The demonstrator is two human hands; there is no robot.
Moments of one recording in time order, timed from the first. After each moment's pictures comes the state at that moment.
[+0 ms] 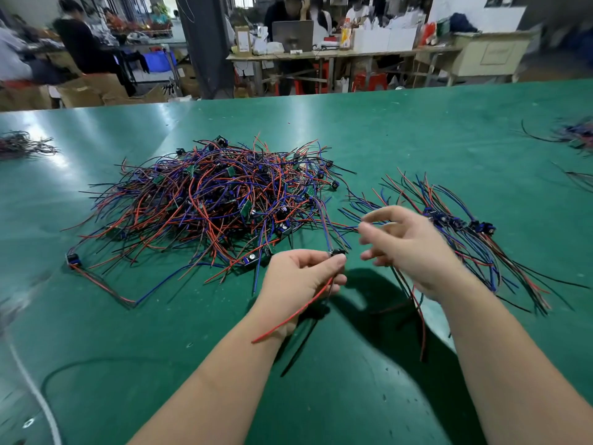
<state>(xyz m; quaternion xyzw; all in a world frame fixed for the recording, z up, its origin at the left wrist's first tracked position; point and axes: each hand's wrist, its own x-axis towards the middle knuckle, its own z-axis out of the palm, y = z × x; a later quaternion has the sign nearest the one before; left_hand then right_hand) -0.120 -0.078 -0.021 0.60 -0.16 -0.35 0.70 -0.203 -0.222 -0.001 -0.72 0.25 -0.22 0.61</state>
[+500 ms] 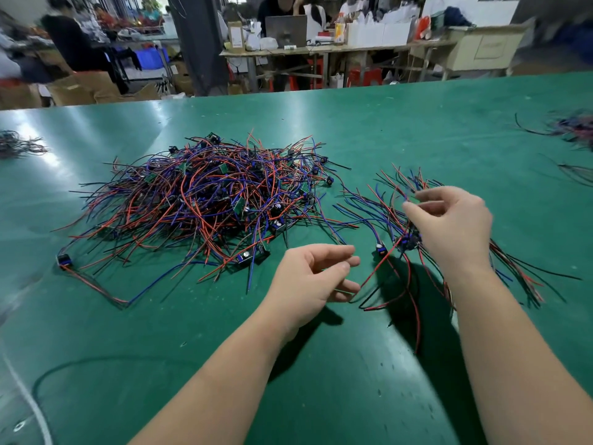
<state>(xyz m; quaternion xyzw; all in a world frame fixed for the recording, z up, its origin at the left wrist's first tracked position) -0.136 -0.077 -0.018 0.62 -0.27 -0.35 0.65 -0.219 -0.254 0.004 -0.75 0.38 -0.43 0.33</state>
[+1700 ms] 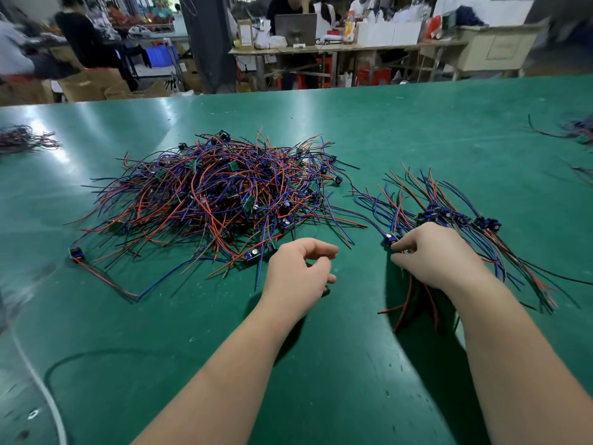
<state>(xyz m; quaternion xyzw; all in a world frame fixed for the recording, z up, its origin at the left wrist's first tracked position) -0.117 -0.074 -0.028 0.76 -0.25 -0.20 0.57 -0.218 -0.242 -0.005 -0.91 0.39 -0.06 0.16</state>
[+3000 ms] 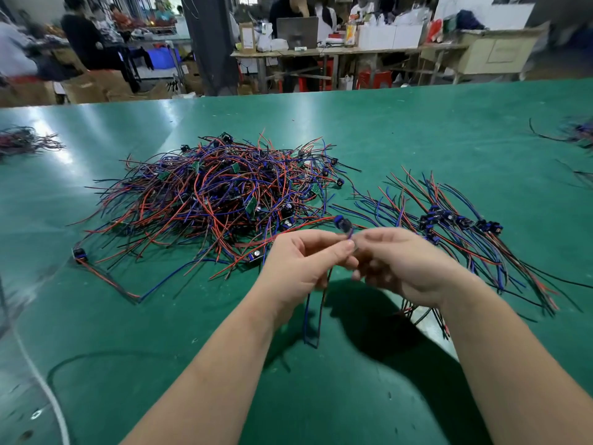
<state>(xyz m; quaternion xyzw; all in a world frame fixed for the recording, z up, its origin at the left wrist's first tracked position) -0.114 -0.066 -0.004 0.59 -0.32 -0.29 0.68 -0.205 -0.203 0.006 -0.65 0.21 -0.02 0.73</state>
